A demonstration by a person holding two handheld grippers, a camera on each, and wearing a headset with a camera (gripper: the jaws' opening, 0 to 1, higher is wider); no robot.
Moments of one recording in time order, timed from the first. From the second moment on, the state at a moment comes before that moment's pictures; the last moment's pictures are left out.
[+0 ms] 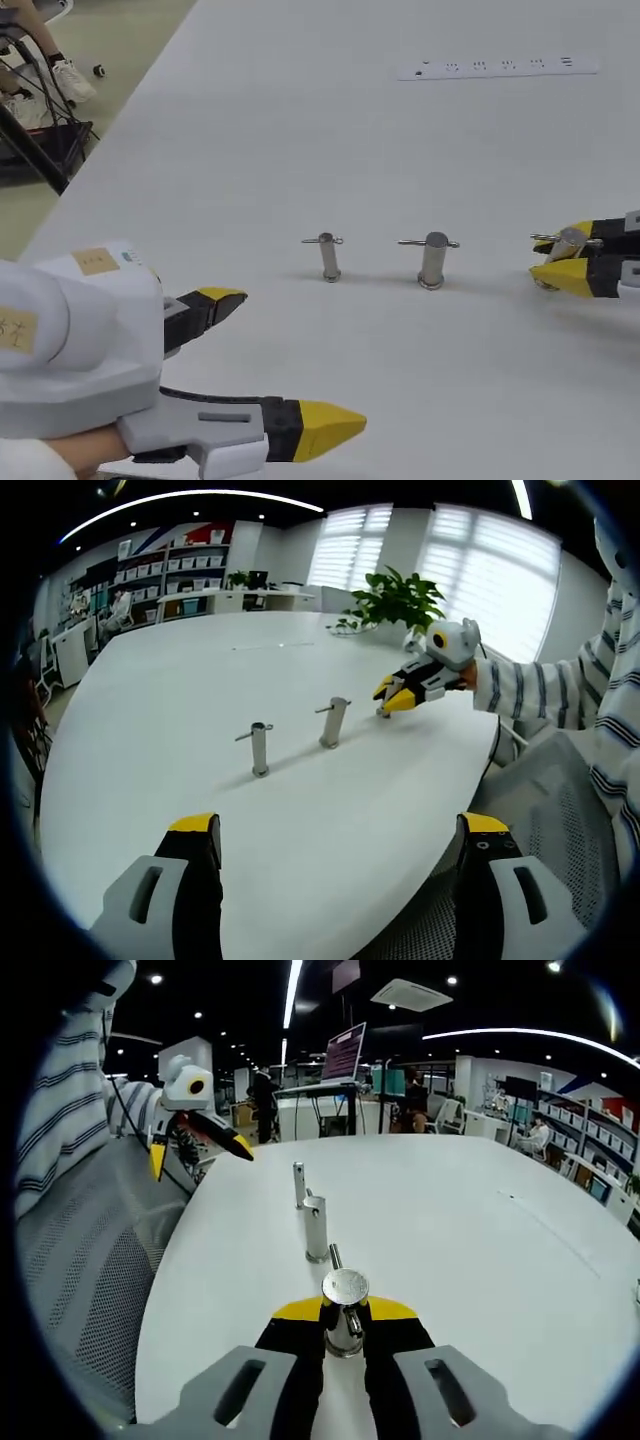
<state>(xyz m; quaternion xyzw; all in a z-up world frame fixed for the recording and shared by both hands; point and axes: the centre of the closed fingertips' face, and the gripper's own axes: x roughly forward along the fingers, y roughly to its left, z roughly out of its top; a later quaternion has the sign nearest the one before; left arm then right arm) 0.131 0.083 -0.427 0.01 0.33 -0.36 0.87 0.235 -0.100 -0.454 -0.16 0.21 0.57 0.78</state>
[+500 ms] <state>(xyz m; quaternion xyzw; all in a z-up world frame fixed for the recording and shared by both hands) 0.129 0.083 -0.426 0.00 0.34 -0.35 0.87 0.243 -0.113 -0.467 -0.15 0.21 0.57 0.78</state>
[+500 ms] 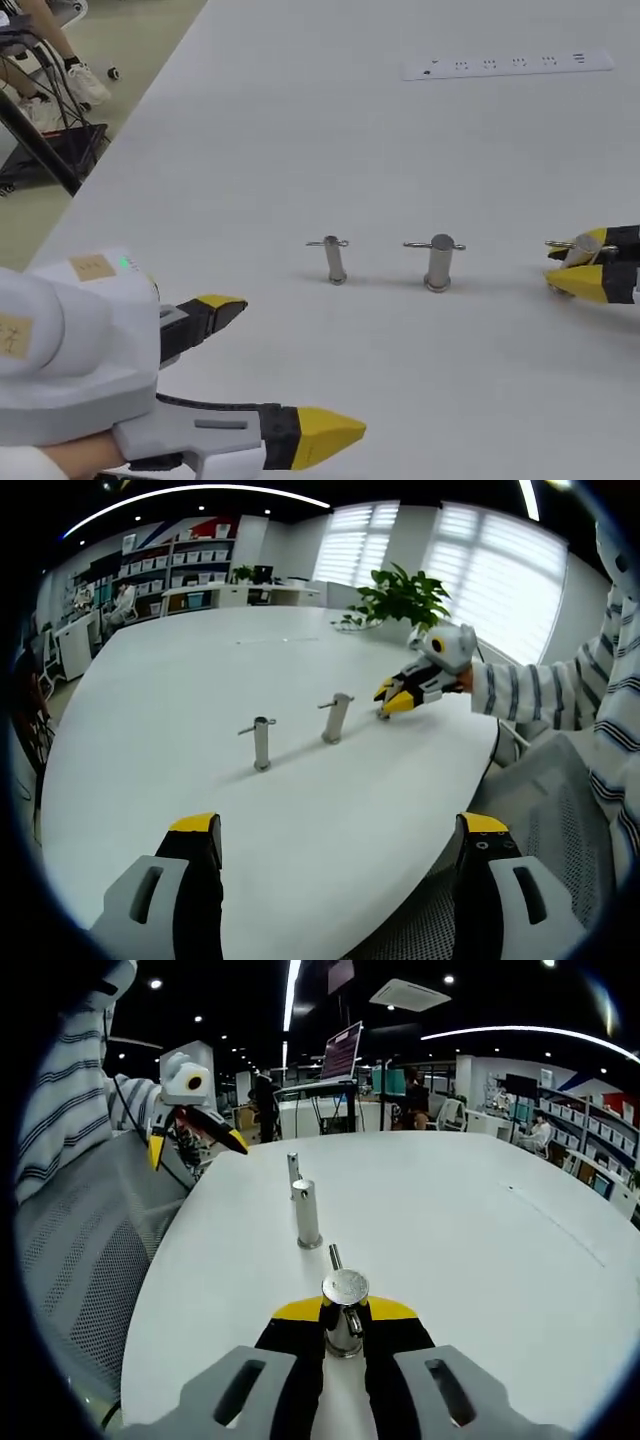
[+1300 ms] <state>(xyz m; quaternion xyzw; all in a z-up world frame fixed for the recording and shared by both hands) 0.134 0.088 -0.421 0.00 0.33 -0.34 0.88 0.246 -0.119 -0.445 -0.10 0.21 0.54 0.81</state>
